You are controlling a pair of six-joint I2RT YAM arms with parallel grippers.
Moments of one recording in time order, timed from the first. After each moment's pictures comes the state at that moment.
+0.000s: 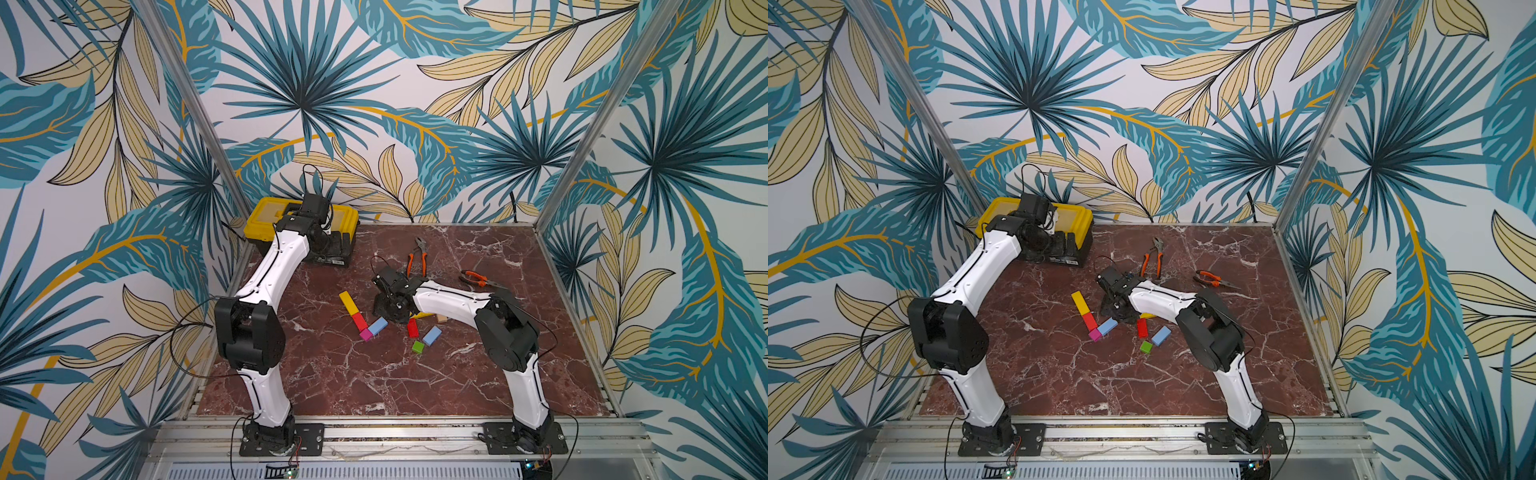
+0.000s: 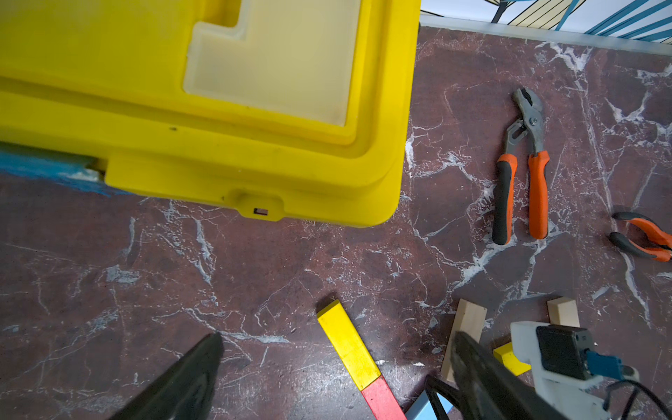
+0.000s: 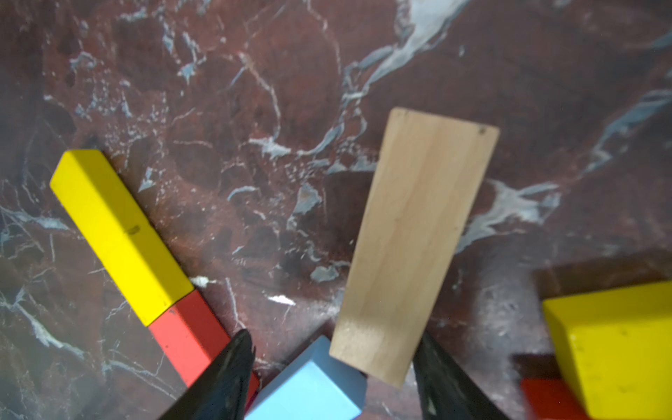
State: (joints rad) left arm -0.17 1.85 1.80 -0.96 0.06 -0.26; right arm 0.78 2.12 1.55 -0.58 0.03 0.97
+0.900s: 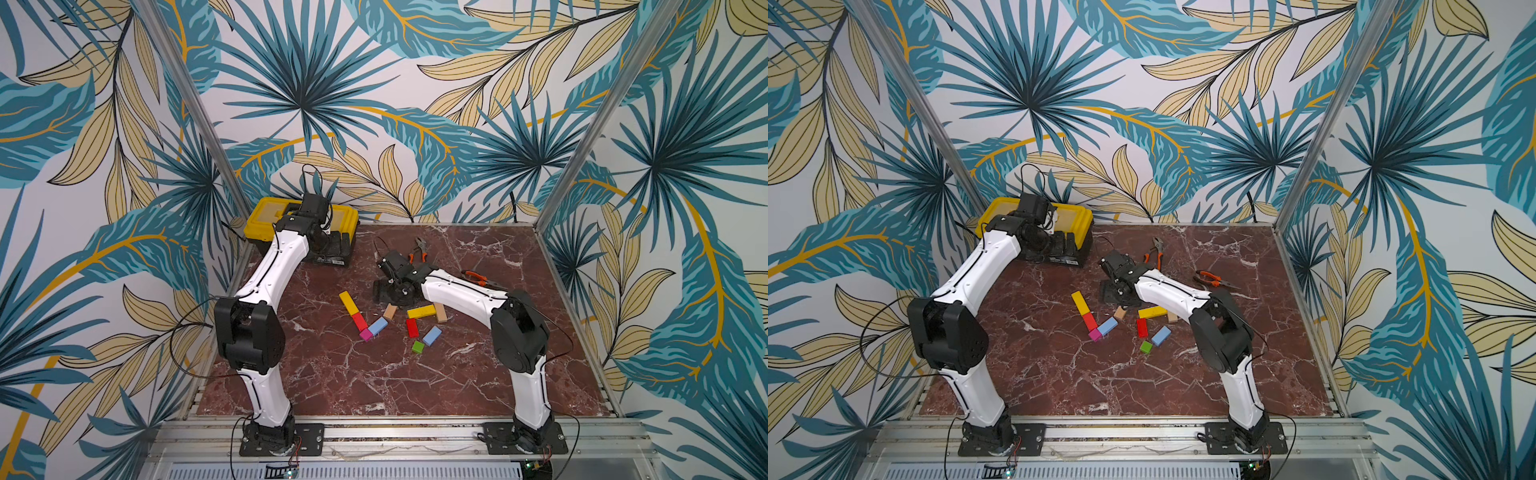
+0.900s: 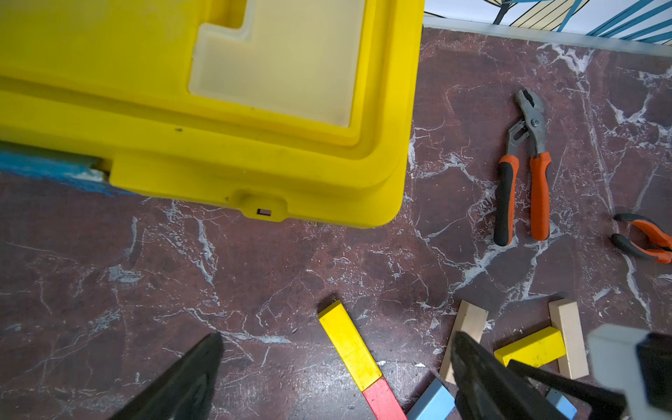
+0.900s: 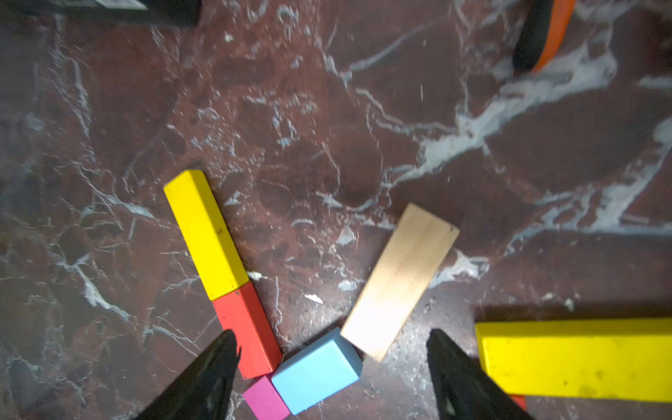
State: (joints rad) left arm -0.17 1.85 1.80 -0.95 0.06 -0.26; right arm 0.70 2.06 1.67 -0.66 0.02 0.70
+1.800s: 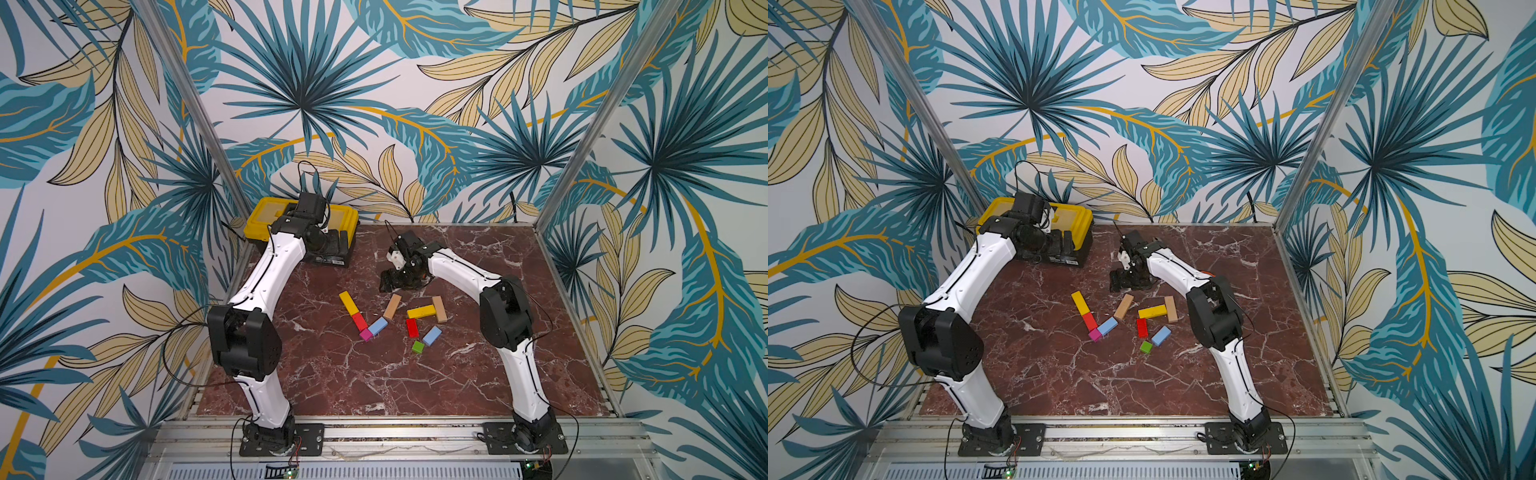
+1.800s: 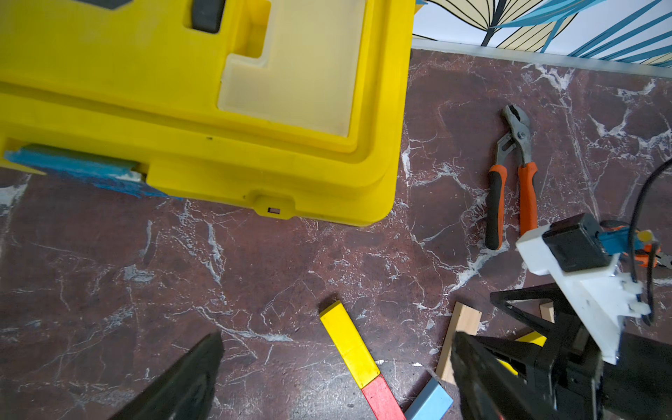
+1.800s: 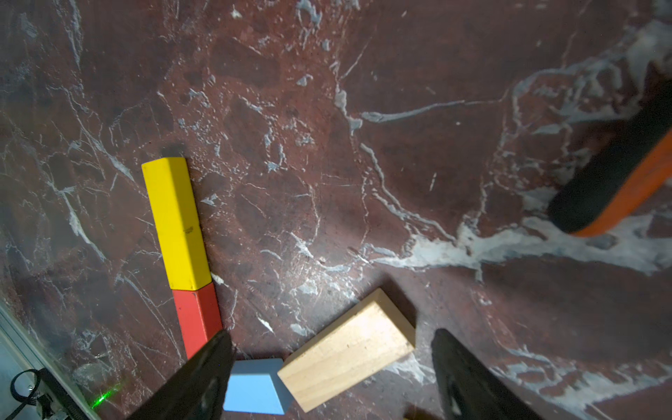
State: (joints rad) left arm -0.17 1.79 1.77 -0.94 0.05 -0.26; right arm 0.55 2.27 1.92 -0.83 -0.28 0.30
